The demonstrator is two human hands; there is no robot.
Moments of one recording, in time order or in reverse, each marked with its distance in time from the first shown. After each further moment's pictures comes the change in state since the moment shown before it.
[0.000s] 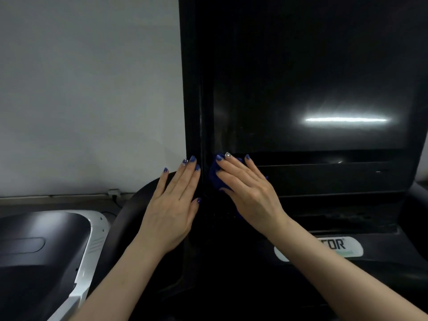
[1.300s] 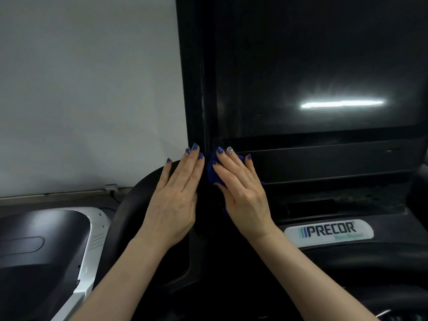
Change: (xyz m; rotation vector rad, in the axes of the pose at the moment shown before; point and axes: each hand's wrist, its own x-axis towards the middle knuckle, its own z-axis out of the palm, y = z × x) left_hand -0.002 -0.005 0.006 -0.174 0.035 0.040; right_hand -0.013 -0.041 0.039 0.103 0.223 0.223
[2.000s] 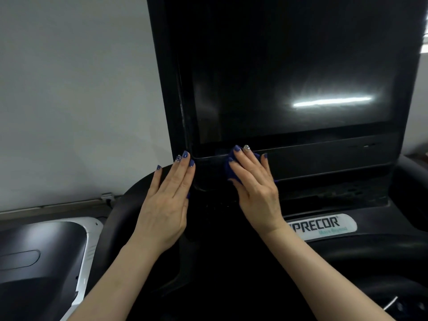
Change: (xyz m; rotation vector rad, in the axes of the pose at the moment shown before) left_hand 0.002 0.009 0.003 0.065 -0.014 0.024; right_hand -0.007 0.040 -0.032 -0.066 0.074 0.065
